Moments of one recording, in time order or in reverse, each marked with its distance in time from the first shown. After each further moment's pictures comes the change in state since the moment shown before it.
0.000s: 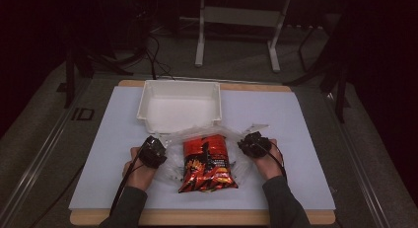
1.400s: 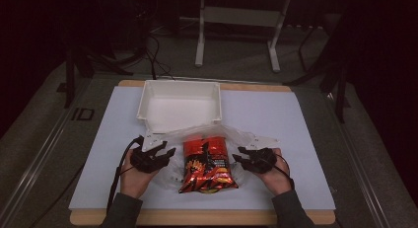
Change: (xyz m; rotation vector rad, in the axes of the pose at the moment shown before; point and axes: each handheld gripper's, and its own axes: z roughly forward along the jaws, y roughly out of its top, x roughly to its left) left arm 0.011 0.000 -0.064 -0.314 -0.315 -0.133; right arm 0.033 -0.019 -0.049 -0.163 0.147 -0.140
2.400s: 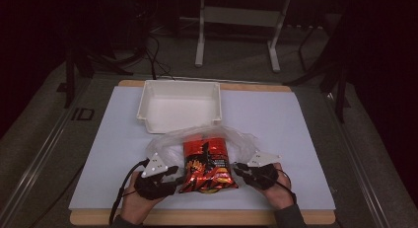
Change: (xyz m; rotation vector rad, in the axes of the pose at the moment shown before) left arm -0.047 -0.031 -0.019 0.018 -0.233 0.006; right arm 0.024 -0.031 -0.007 -0.004 0.055 -0.001
